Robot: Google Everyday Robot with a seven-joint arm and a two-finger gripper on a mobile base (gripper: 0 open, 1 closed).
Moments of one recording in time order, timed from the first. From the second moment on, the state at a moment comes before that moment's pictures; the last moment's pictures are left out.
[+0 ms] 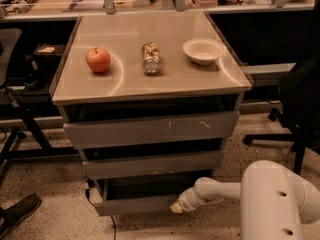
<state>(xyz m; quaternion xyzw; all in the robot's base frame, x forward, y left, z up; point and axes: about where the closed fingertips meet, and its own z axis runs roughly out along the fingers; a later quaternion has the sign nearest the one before) 0.524 -0.074 0.177 -0.40 0.87 0.24 0.16</state>
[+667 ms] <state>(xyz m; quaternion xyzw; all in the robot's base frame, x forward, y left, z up) 0.524 -0.074 0.177 -0.40 0.87 0.24 0.16</state>
